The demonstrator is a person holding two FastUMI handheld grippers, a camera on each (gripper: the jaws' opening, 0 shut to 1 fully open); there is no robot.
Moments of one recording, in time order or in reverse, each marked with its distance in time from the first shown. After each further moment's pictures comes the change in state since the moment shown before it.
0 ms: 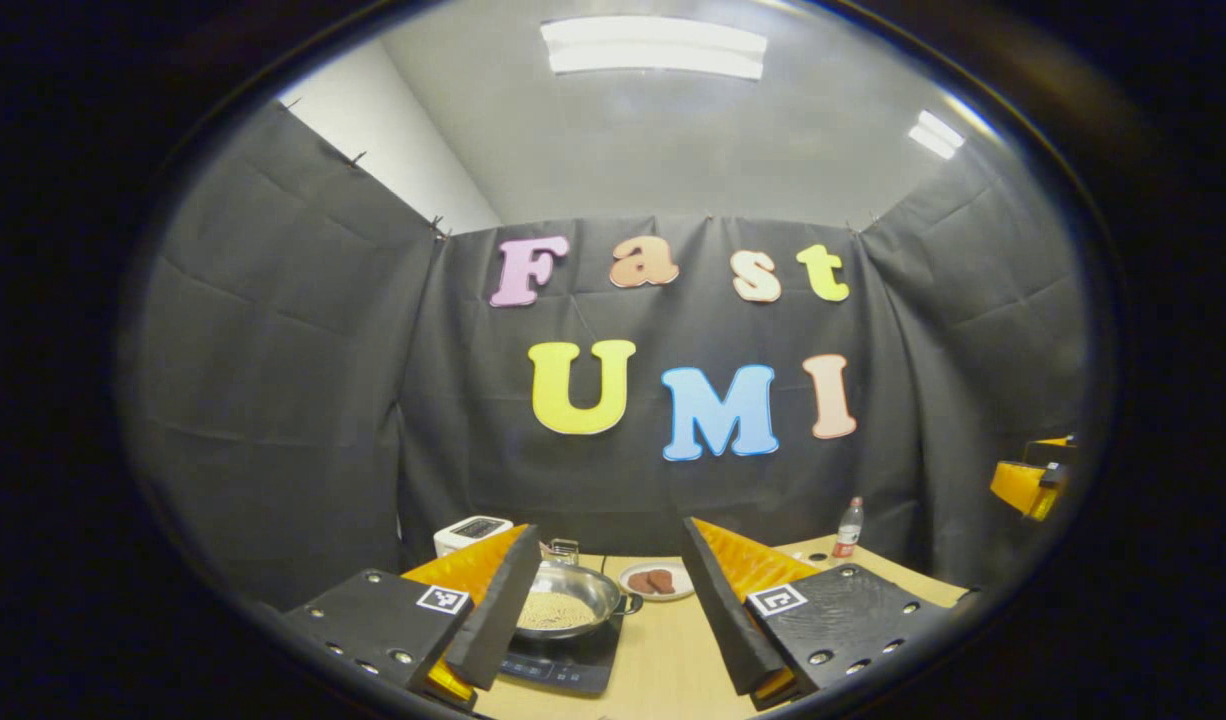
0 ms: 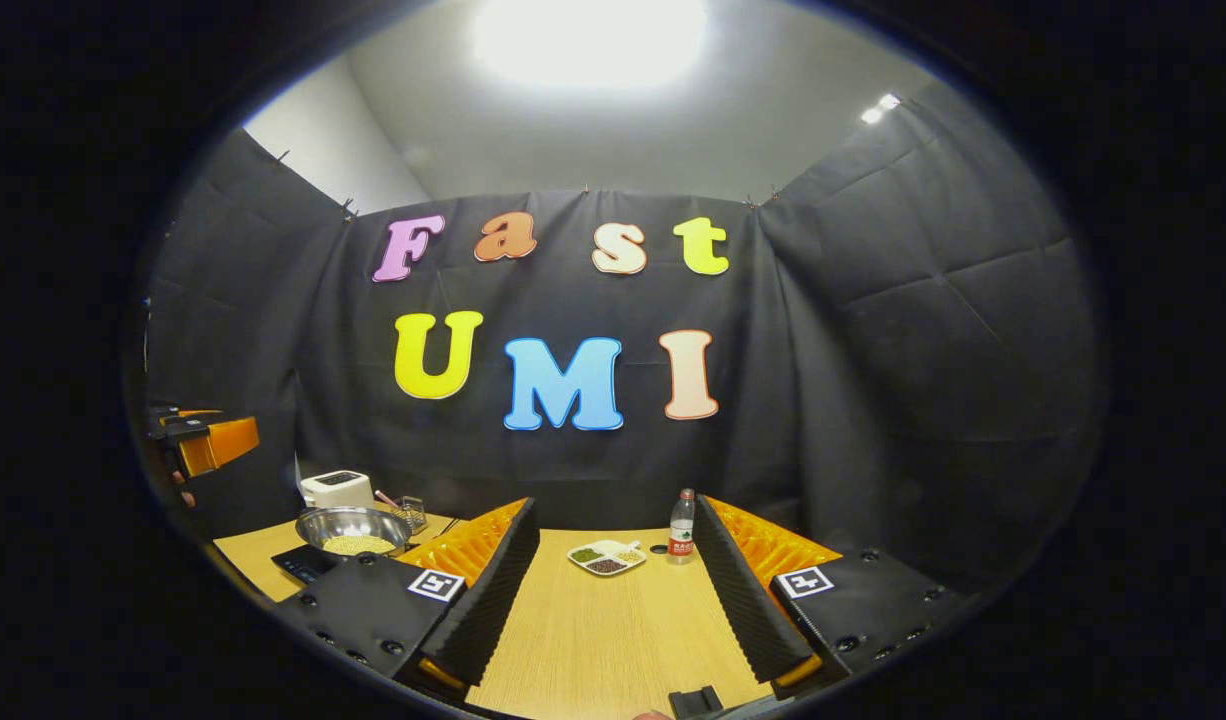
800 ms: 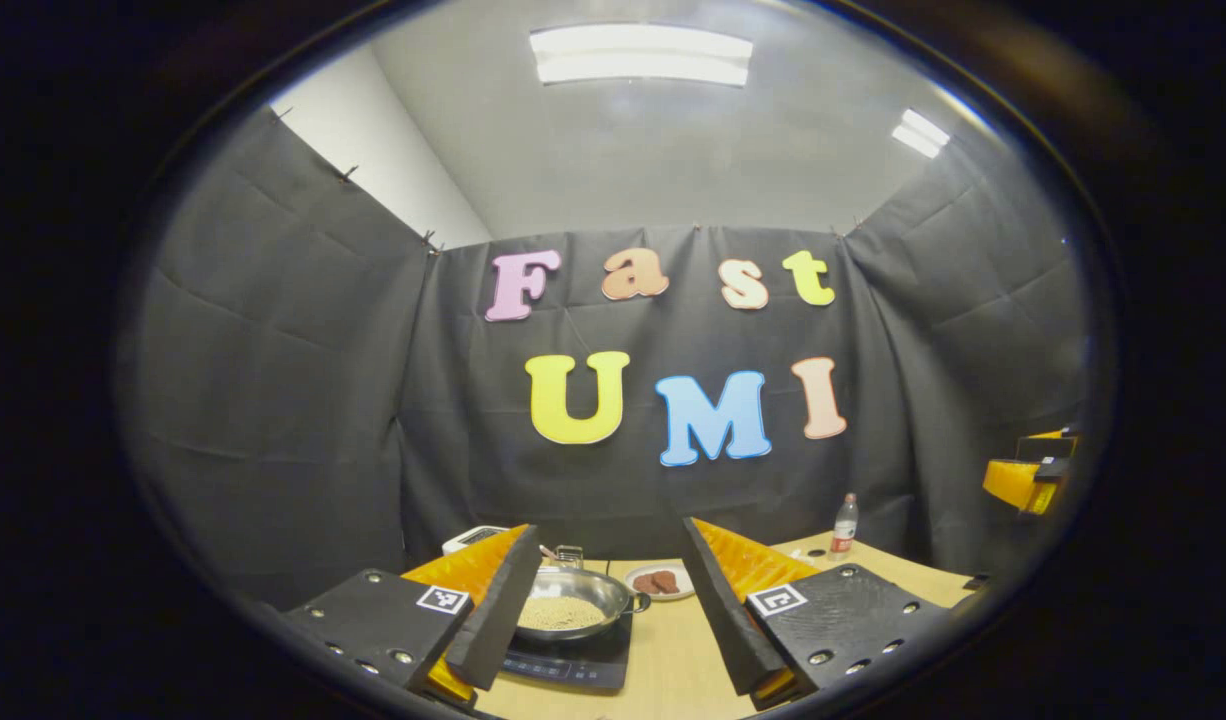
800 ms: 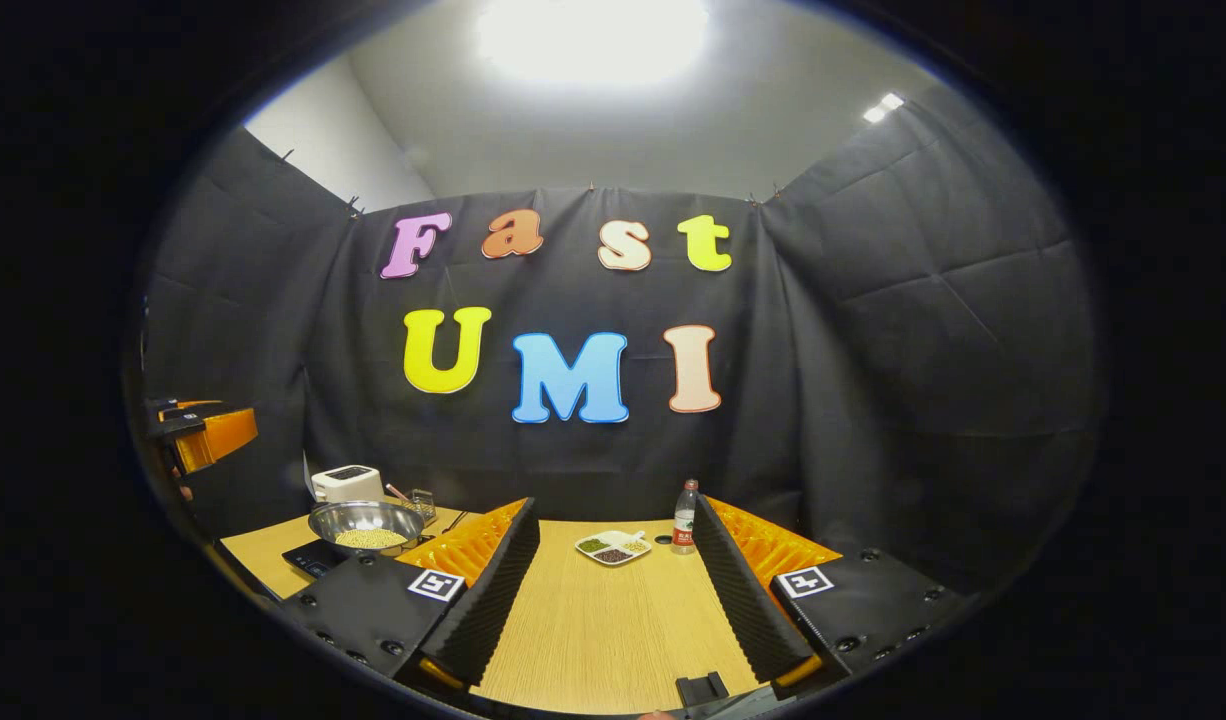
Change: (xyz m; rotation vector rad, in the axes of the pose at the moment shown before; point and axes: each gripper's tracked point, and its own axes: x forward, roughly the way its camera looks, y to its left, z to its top) left arm -0.030 0.006 0.010 0.040 -0.030 -0.028; right arm -0.021 0.009 0.000 -0.005 0.021 0.003
